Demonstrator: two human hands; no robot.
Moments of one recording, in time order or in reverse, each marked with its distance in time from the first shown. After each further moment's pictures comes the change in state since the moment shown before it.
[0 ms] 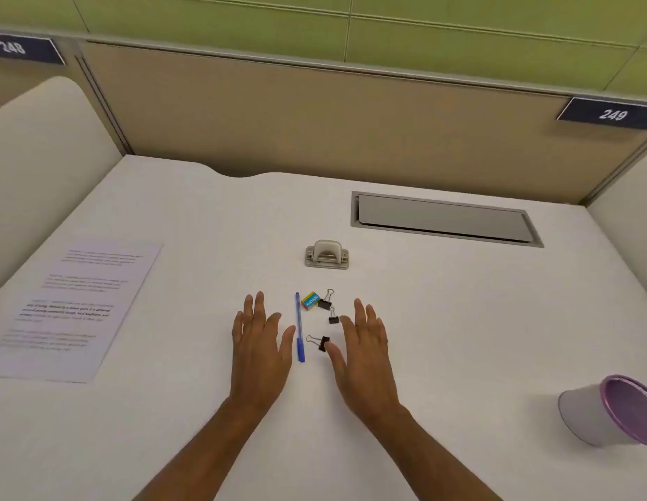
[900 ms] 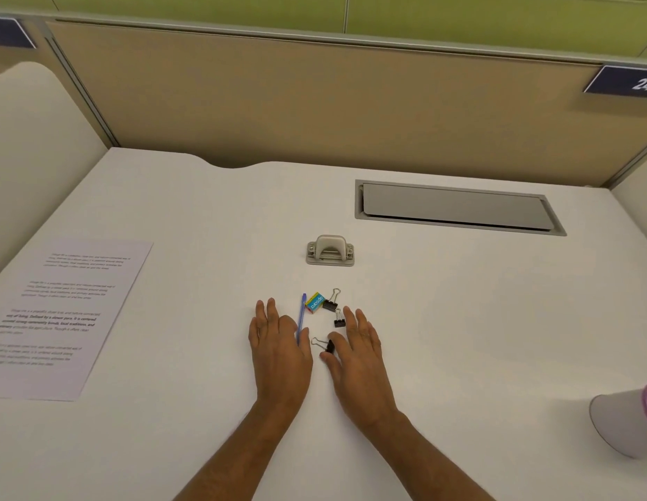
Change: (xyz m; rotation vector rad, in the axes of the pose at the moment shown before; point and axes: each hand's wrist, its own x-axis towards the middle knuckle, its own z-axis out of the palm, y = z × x) left_hand 0.016 0.012 0.046 0.068 0.006 -0.105; right_hand 0.014 0.004 0.035 -0.023 0.088 -0.139
